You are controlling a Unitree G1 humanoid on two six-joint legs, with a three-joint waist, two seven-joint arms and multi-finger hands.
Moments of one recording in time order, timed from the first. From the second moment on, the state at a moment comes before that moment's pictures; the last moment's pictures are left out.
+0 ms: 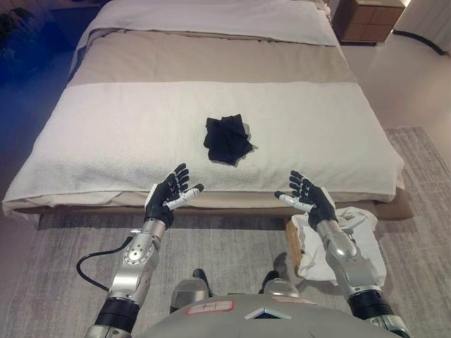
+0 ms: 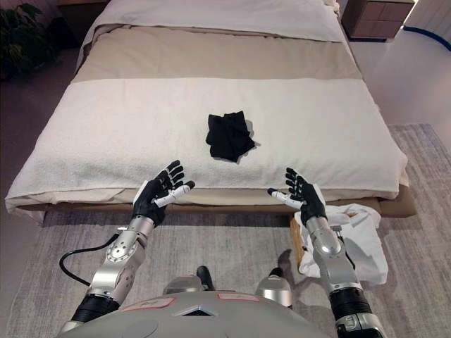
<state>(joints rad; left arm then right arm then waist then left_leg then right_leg) 0.21 0.31 -0.17 0.18 -0.39 -0.10 -0.01 0.16 -0.33 0.11 0.30 0.21 -0.06 0.01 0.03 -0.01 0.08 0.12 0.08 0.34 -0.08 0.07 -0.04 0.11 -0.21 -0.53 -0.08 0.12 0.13</state>
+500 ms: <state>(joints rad) 0.22 0.32 -0.17 0.18 -0.39 -0.10 -0.04 0.17 -0.33 0.11 0.30 0.18 -0.06 0.02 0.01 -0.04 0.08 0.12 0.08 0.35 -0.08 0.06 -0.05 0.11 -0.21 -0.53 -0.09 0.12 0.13</state>
